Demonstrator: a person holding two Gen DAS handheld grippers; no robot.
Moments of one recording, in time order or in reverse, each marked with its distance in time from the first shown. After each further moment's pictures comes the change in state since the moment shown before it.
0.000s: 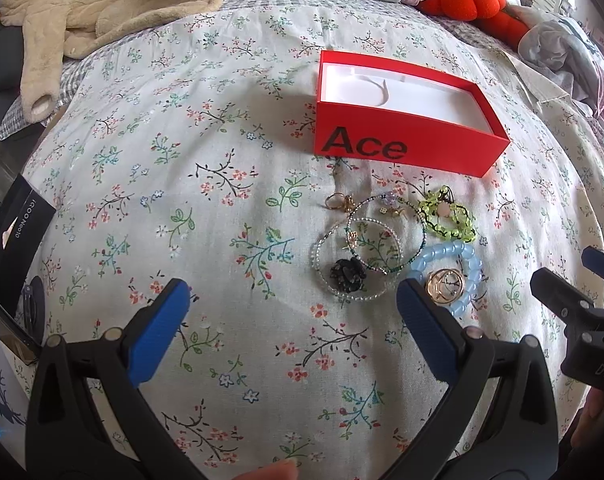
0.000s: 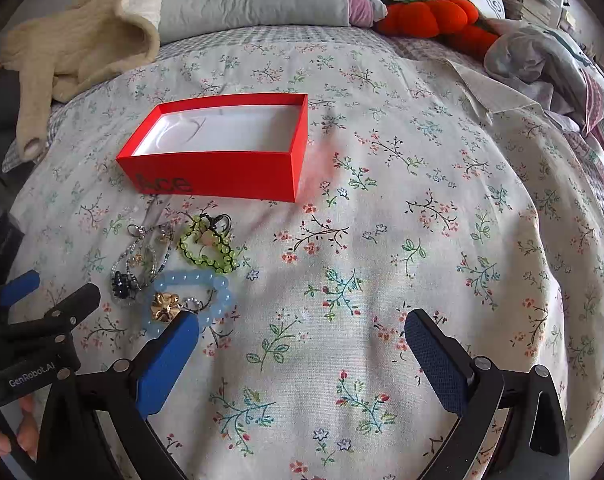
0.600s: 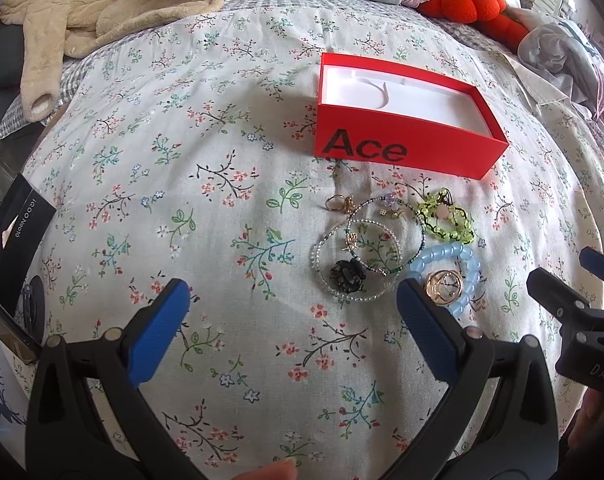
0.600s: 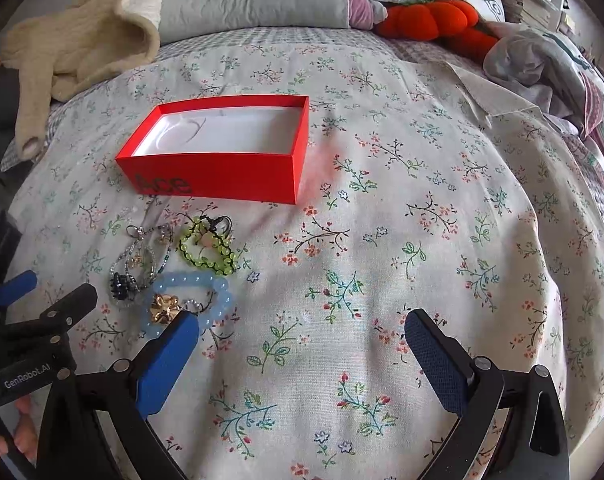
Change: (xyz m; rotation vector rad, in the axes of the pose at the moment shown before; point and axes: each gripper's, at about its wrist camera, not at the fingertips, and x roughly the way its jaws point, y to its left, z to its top) left arm -0.001 0.001 0.001 -0.004 -0.003 -0.003; right arm 0.001 0.002 0.001 -0.007 -0.005 -0.012
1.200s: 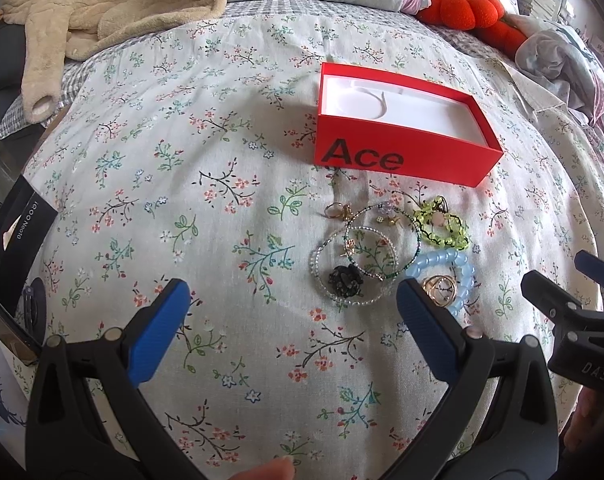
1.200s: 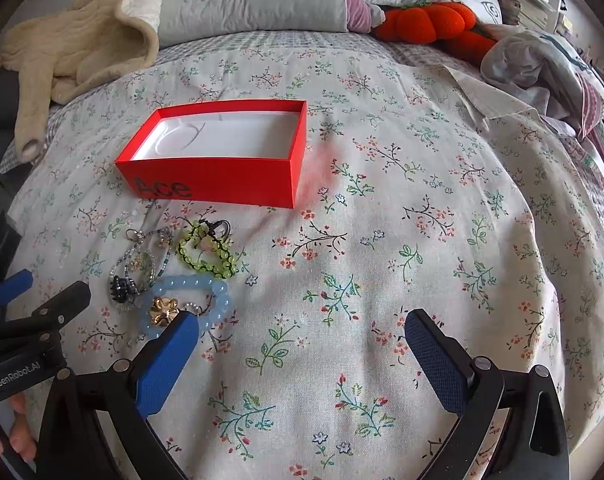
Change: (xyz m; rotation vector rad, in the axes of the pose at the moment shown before) left arm -0.006 0.004 0.001 -0.006 -0.021 -0.014; right arm -0.003 0.000 0.000 0.002 -0.011 -0.006
